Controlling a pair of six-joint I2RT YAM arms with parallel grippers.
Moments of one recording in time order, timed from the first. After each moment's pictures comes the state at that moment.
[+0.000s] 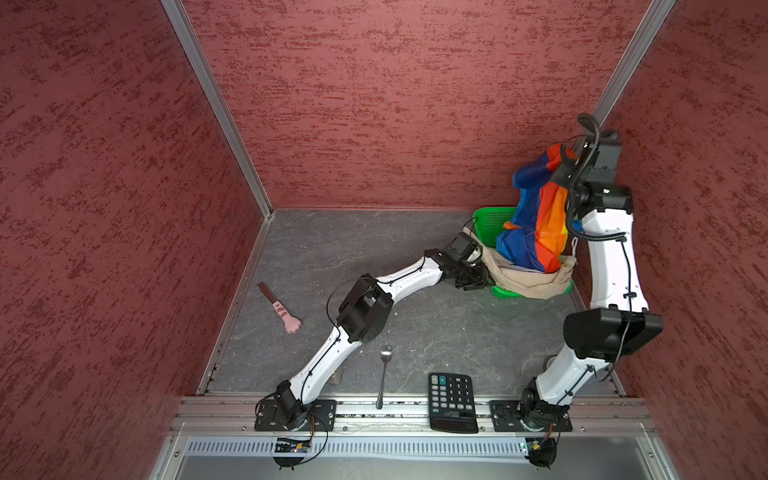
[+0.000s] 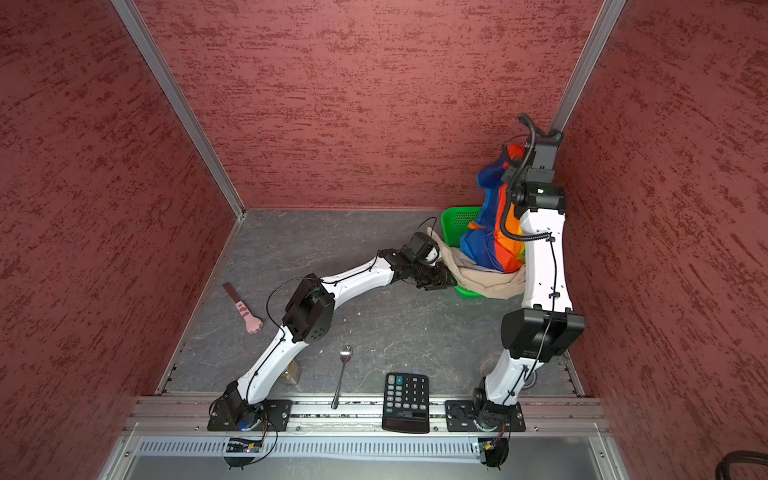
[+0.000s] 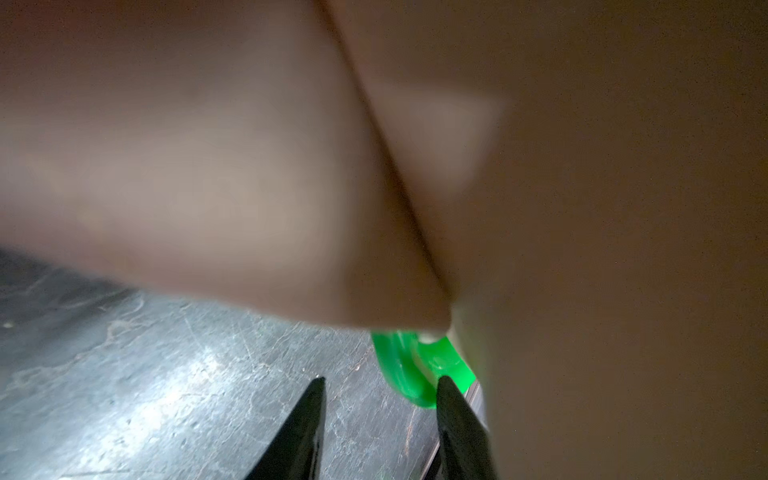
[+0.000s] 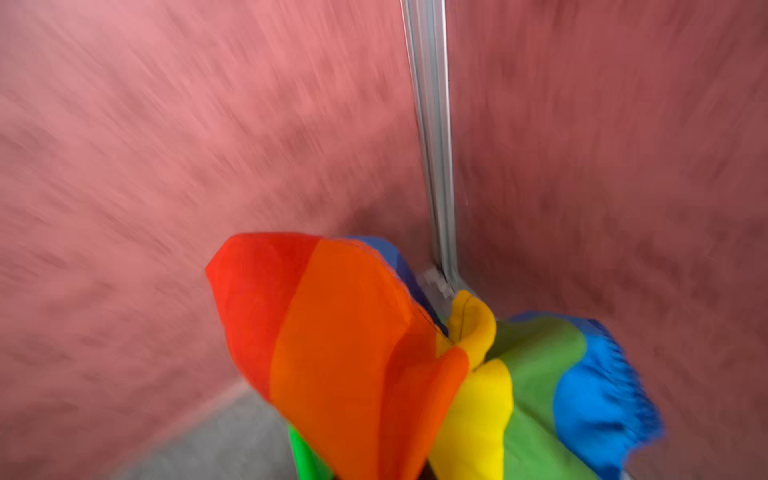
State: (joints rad) left arm -0.88 2.49 2.19 -0.46 0.52 -0.88; right arm -0.16 1.78 2.29 -0.73 0.20 0.36
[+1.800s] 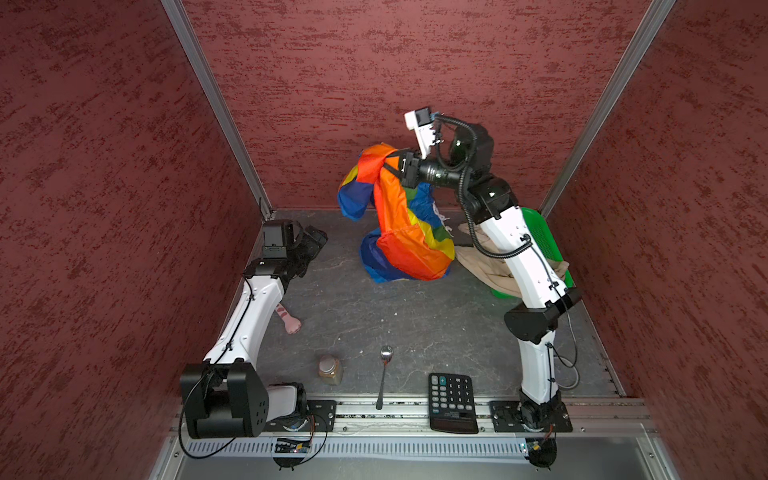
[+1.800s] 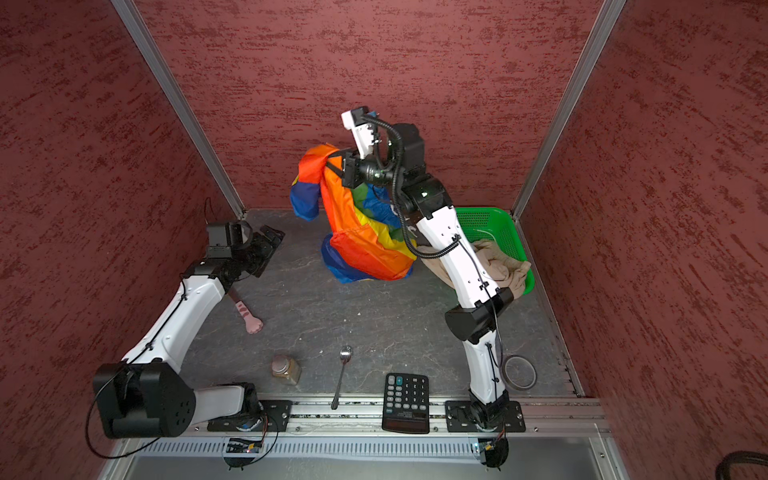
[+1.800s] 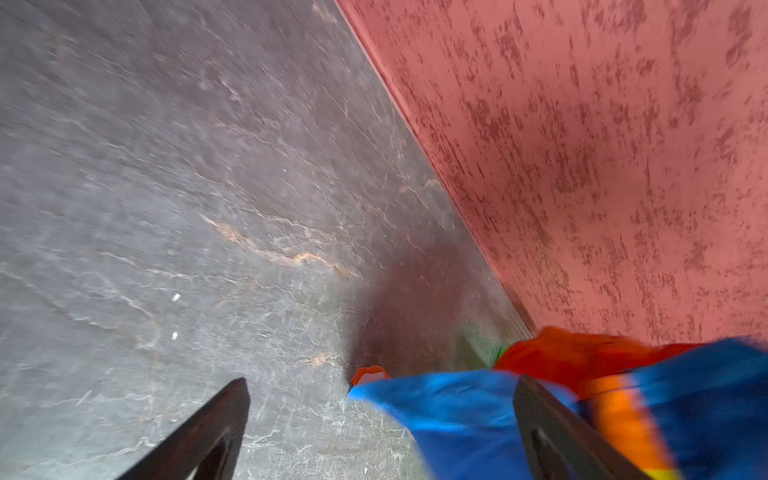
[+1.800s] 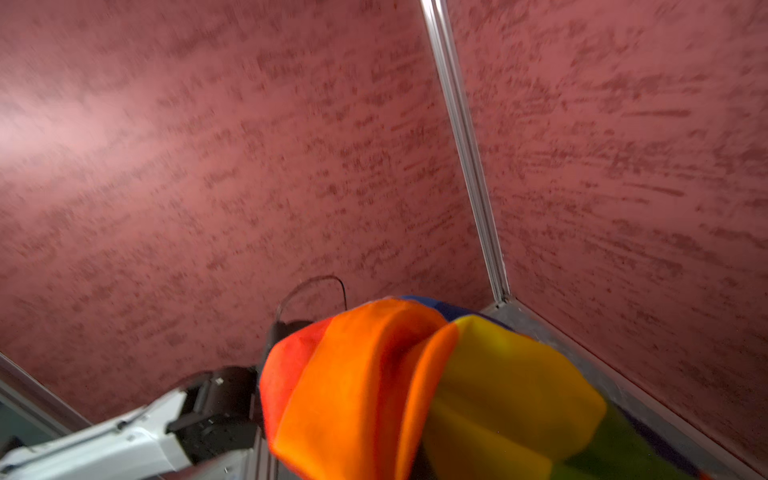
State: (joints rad) left arm 0.05 1.27 1.09 -0.47 0.18 -0.94; right arm 0.61 2.09 2.57 -0.56 -0.61 0.30
